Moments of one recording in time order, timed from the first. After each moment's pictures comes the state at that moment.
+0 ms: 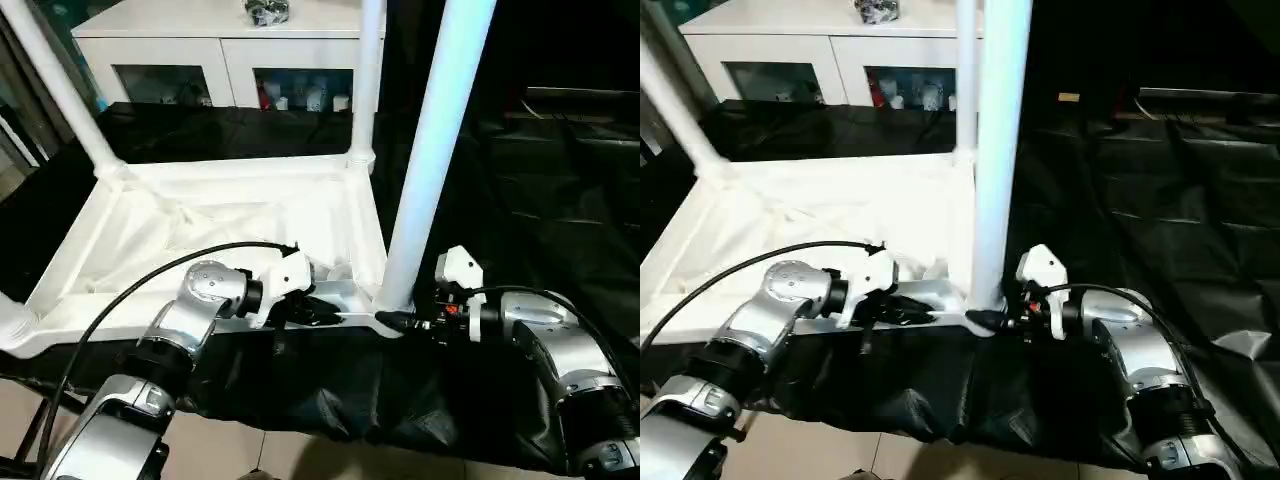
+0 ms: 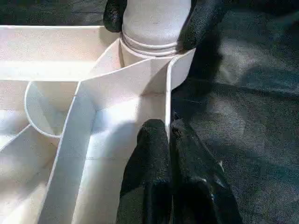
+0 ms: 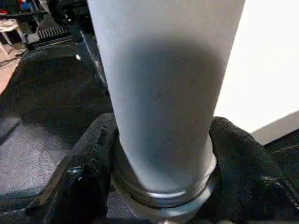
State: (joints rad) left arm -0.59 0.30 -0.28 0.68 0.03 -0.10 -1.26; right arm -0.36 -0.42 0.14 0.40 0.17 0.11 1.16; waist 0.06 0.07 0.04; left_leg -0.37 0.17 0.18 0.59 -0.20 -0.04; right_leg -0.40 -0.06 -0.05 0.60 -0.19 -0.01
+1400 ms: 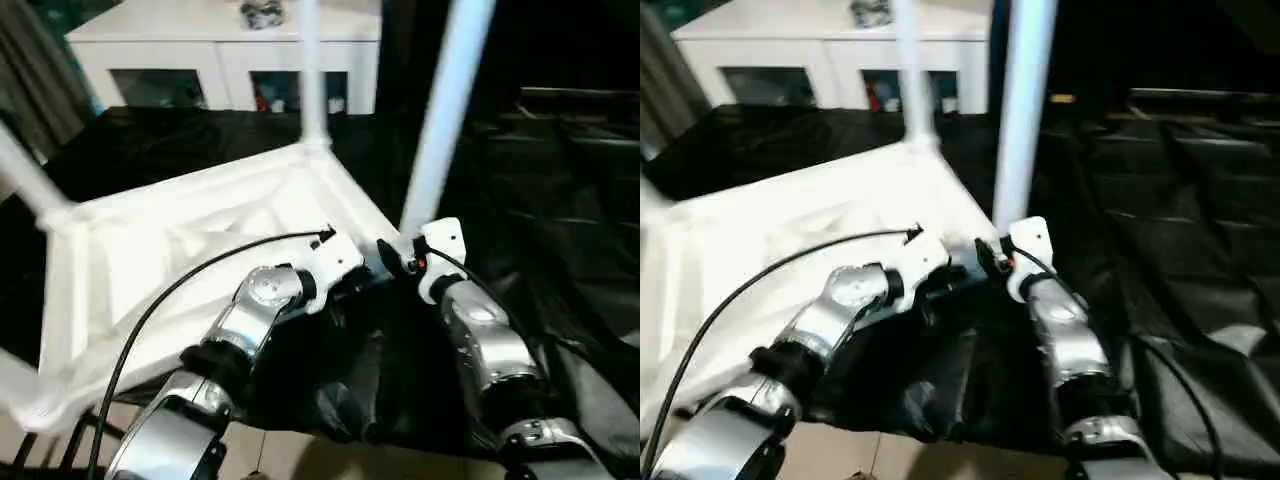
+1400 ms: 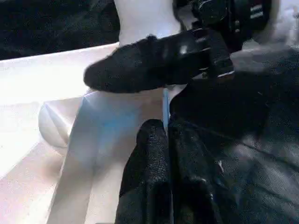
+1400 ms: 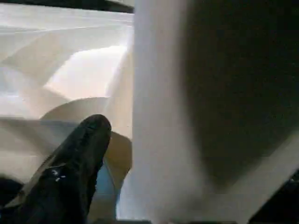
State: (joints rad) left arm -0.61 0.09 -0.27 0.73 0.14 -0.07 -0.83; right arm -0.45 -0.18 0.01 0.63 0.01 -0.05 0.45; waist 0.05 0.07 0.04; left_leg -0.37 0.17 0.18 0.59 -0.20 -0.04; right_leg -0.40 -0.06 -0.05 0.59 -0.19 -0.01
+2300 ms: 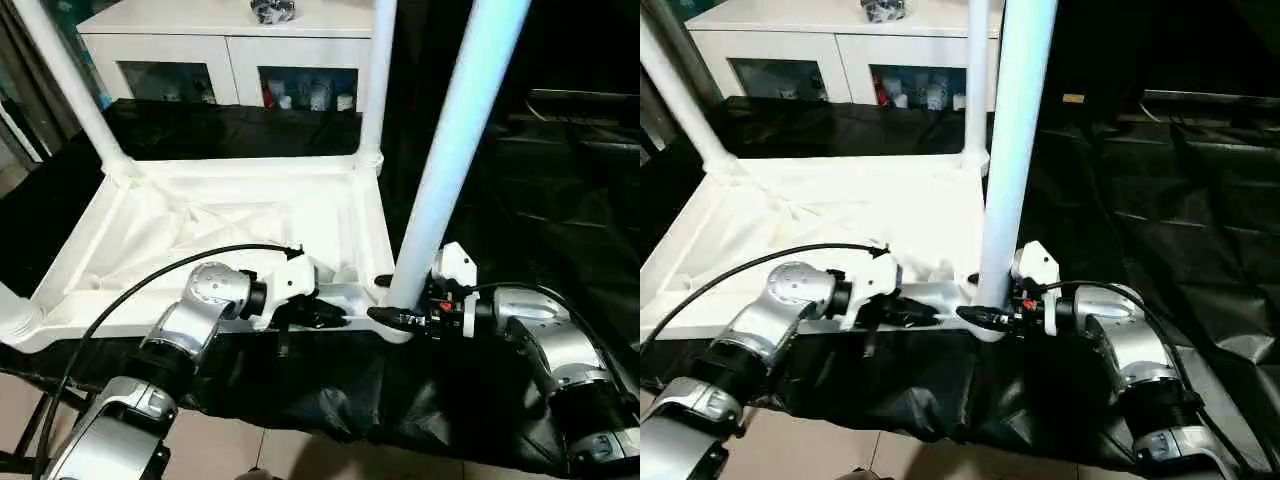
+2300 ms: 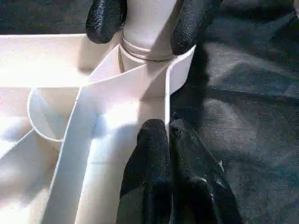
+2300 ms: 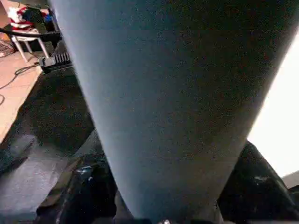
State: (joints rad) left arm -0.58 0.29 -0.30 0.67 0.01 -0.13 -1.27; right arm -0.39 -0.41 0.15 0.44 0.20 0.05 1.21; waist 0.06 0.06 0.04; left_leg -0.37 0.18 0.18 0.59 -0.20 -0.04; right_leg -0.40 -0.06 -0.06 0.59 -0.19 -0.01
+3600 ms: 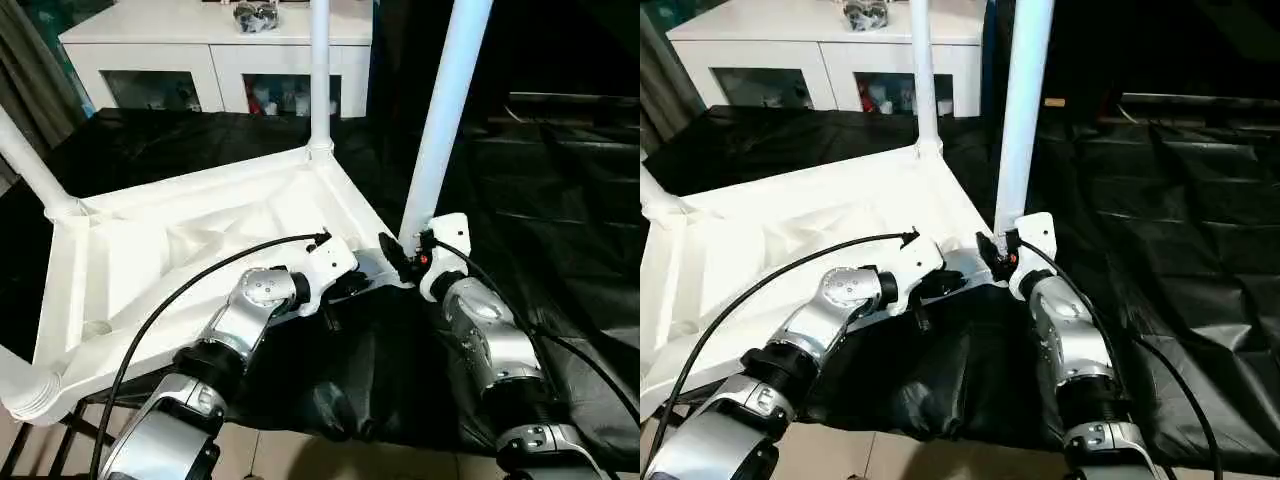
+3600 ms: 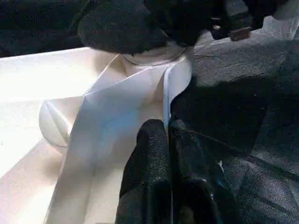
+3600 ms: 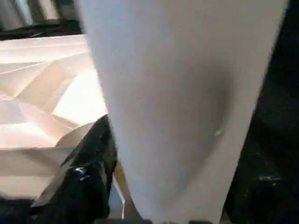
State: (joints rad) left arm -0.61 0.08 -0.27 0.73 0.14 -0.04 -0.80; right arm -0.43 -0.10 -0.05 0.51 0.08 0.10 0.44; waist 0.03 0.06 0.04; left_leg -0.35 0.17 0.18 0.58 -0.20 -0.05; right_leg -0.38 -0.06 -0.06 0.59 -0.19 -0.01
